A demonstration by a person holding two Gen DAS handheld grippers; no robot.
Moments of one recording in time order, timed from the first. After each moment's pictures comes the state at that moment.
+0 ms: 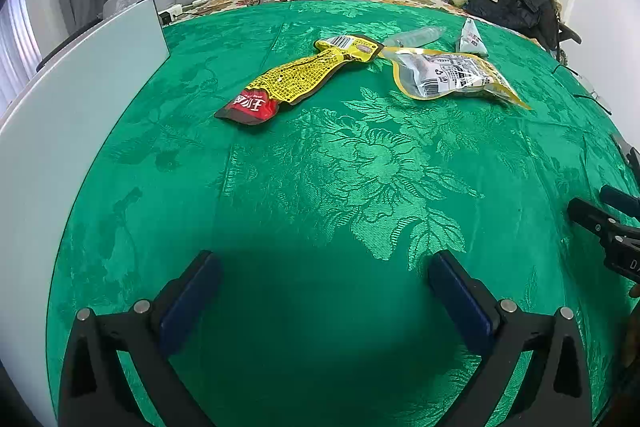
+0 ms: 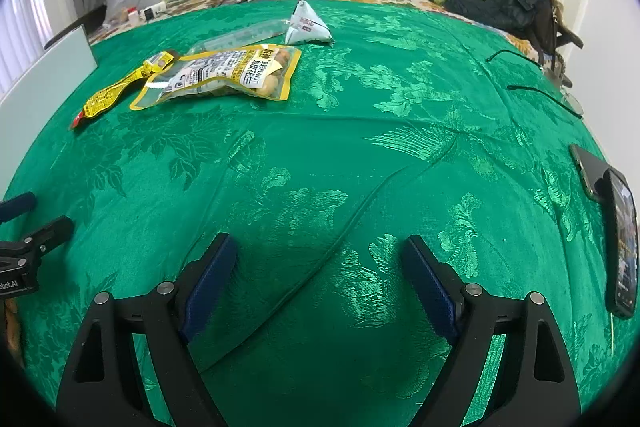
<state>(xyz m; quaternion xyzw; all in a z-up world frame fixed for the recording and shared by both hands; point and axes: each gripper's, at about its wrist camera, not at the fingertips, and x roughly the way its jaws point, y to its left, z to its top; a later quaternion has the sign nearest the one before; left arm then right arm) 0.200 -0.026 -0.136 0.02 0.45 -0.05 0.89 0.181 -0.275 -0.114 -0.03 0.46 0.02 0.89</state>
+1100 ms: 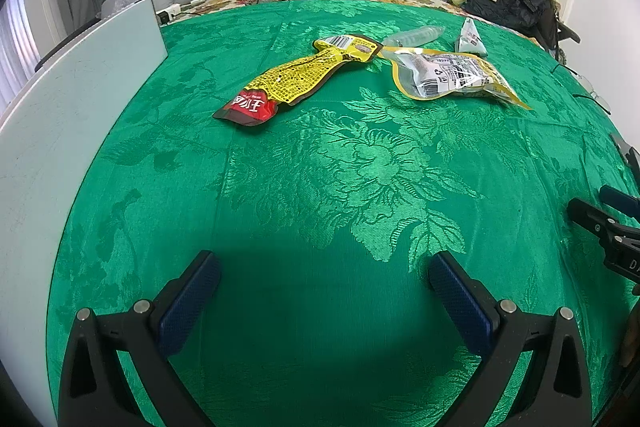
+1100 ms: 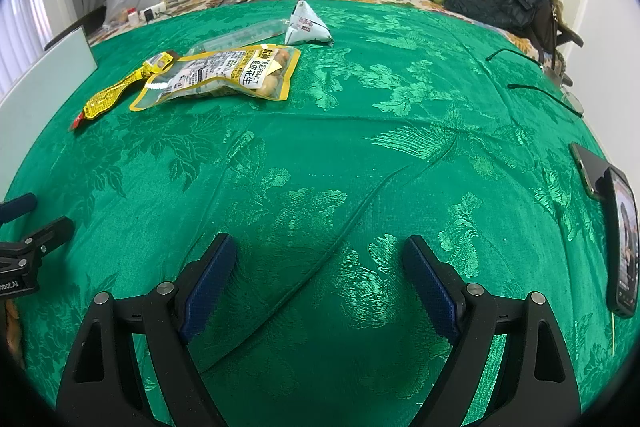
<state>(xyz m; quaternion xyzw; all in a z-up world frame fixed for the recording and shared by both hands) 0.203 -0.026 -0.135 0.02 0.46 -0.05 0.89 0.180 -0.275 -0.114 -0.03 0.46 0.02 0.89</state>
